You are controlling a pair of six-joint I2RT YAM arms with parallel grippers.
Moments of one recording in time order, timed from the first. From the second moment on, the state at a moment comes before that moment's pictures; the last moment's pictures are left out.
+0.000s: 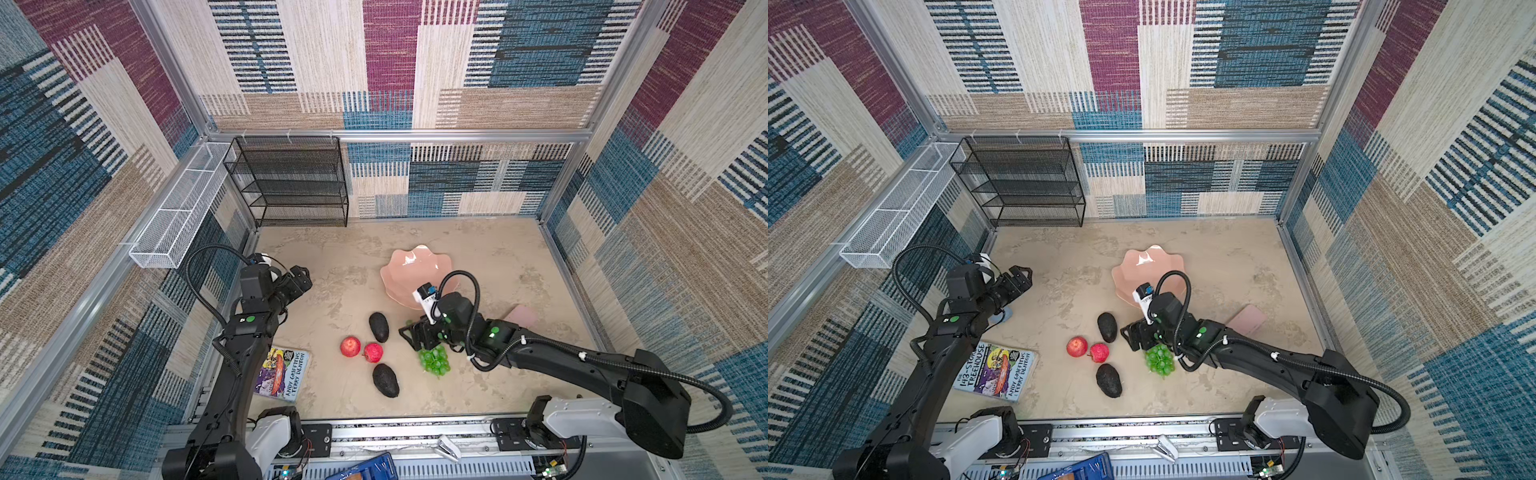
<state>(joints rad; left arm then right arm) 0.09 1.03 0.80 -0.33 0.16 -0.57 0.93 1.31 0.76 -0.15 -0.07 0.42</state>
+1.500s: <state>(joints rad) 0.12 1.00 0.85 -0.58 0.31 -0.51 0.64 1.73 1.23 -0.20 0.14 0.28</state>
